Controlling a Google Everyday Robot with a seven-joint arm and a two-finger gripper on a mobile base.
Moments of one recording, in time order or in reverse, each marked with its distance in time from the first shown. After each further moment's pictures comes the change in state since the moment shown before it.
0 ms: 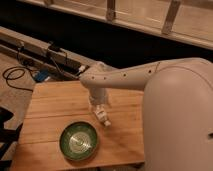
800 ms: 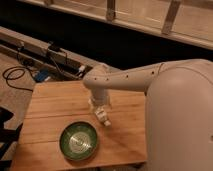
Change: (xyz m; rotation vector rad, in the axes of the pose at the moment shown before) arm 0.003 -0.004 0.010 -0.016 0.005 0.005
